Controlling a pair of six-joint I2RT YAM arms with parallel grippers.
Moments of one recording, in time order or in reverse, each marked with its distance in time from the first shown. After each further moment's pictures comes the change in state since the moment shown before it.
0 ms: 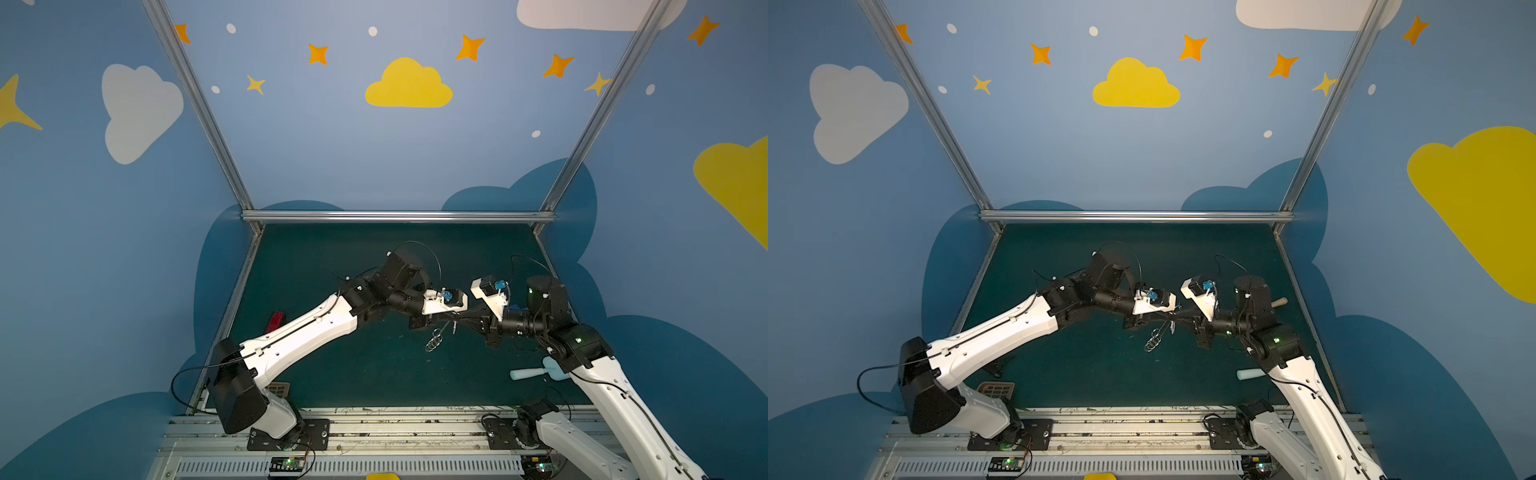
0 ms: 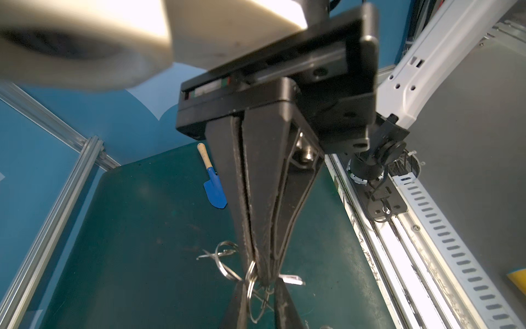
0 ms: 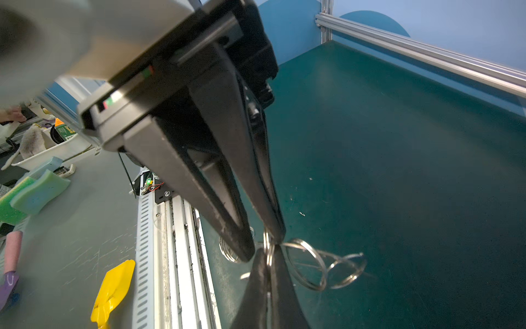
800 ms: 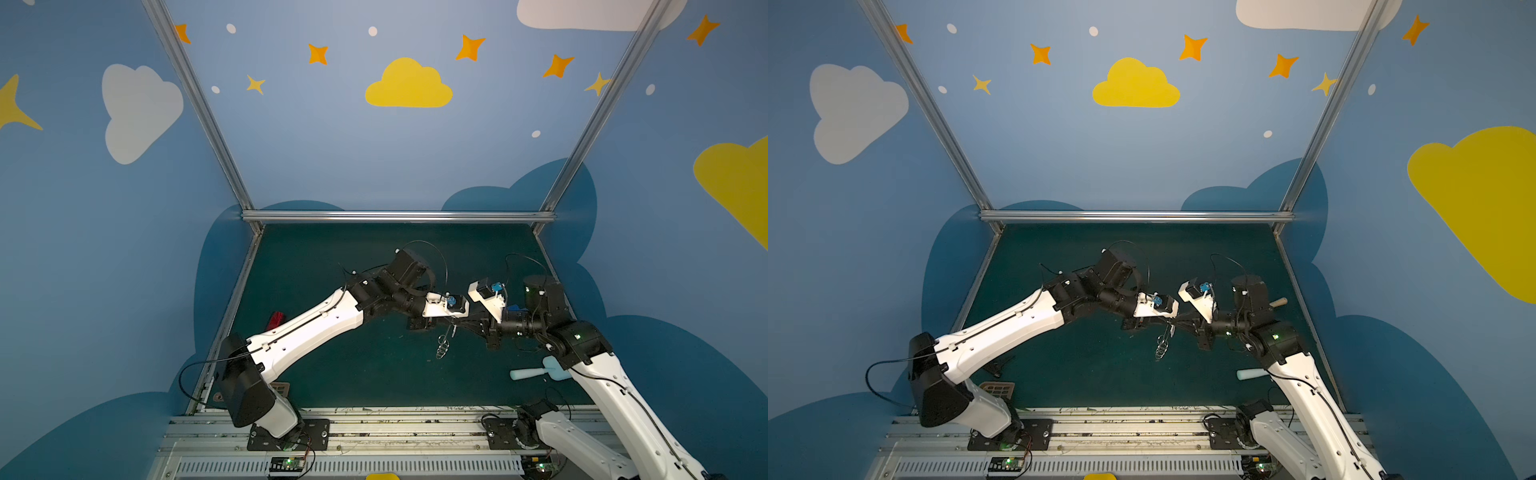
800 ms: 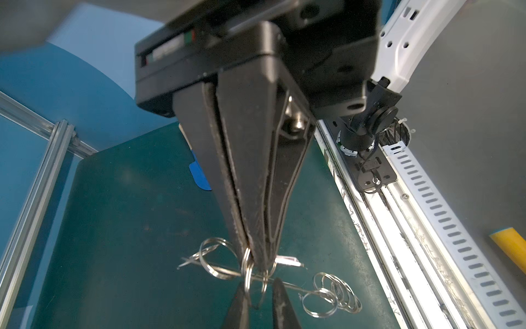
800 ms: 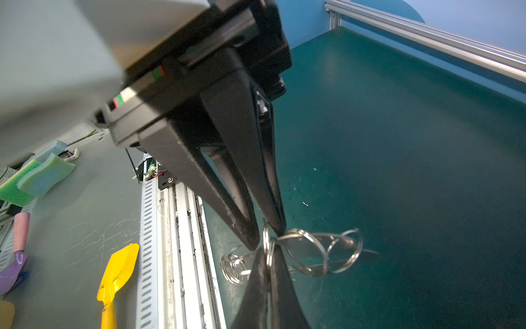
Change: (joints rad) left arm -0.009 0.050 0.073 -0.138 -0.008 0.077; right arm -0.001 0.025 0.019 -0.065 -0.009 -0.062
